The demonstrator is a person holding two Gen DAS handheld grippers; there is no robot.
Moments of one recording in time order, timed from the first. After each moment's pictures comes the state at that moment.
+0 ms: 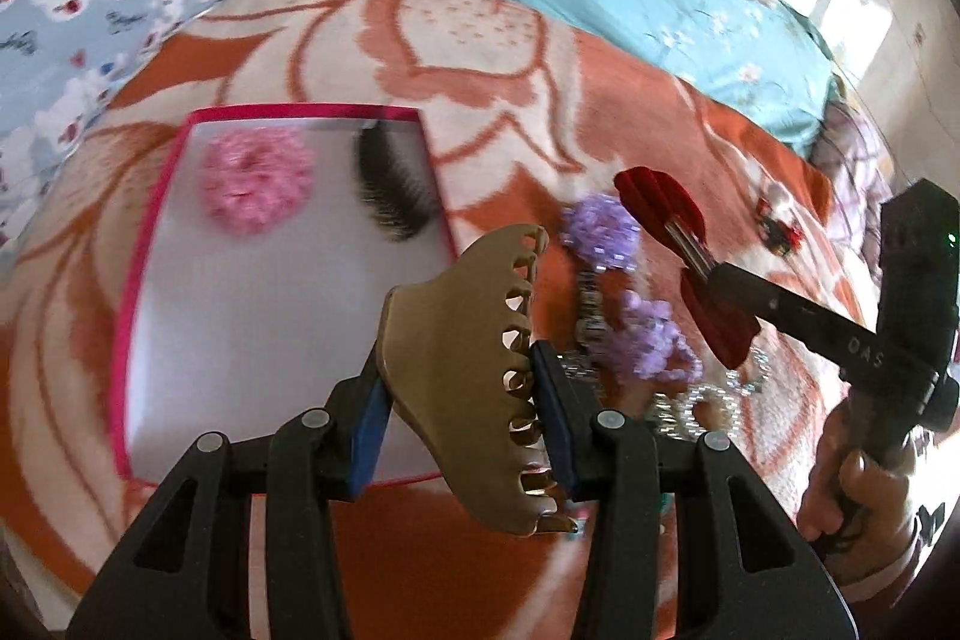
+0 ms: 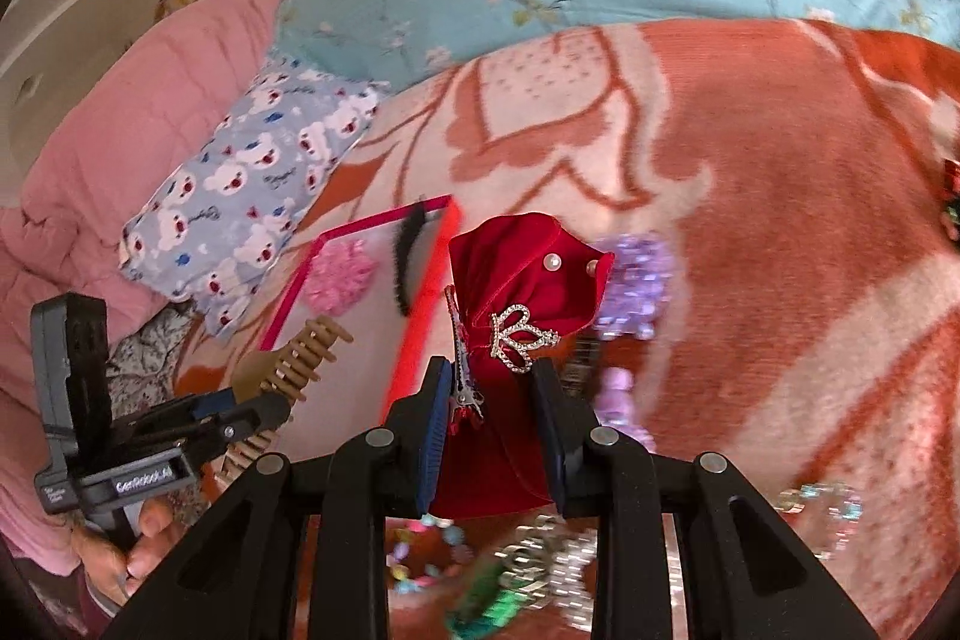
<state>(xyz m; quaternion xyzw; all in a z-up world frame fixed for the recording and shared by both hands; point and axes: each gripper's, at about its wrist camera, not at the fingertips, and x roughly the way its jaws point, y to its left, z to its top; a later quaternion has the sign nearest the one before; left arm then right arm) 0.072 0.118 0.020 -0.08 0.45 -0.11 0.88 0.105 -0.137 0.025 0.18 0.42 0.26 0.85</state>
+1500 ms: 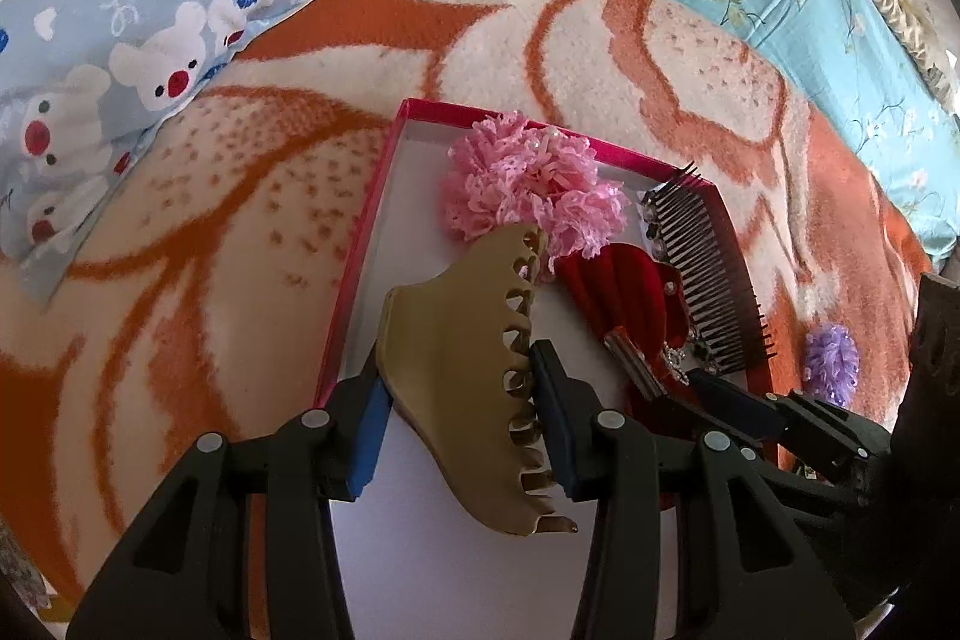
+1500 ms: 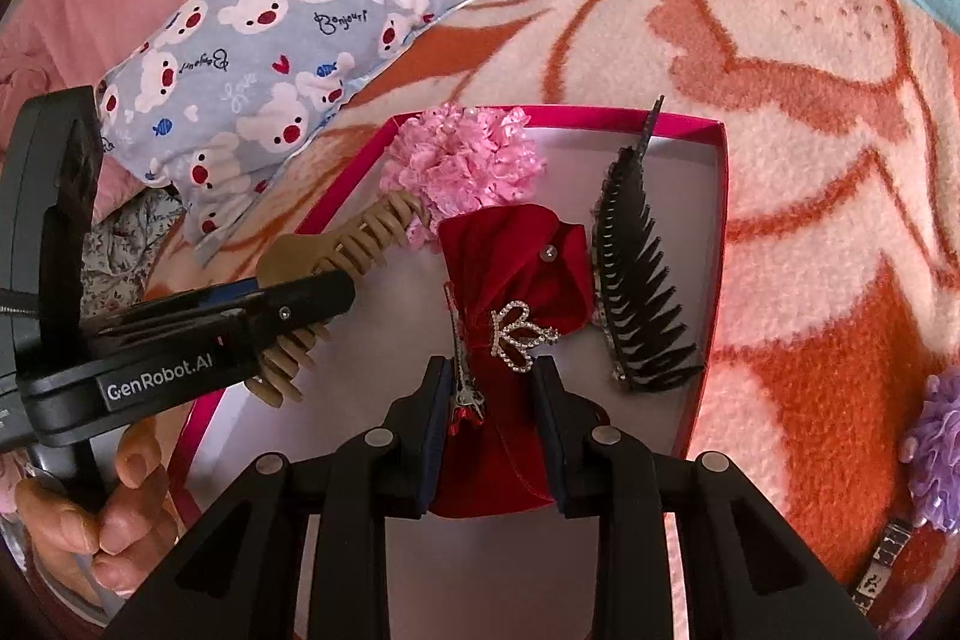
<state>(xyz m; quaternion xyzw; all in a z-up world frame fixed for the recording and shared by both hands) 0.170 0.228 -0.039 -0.12 0.47 0.04 0.88 0.187 0.068 -0.037 0.06 0.47 0.36 0.81</state>
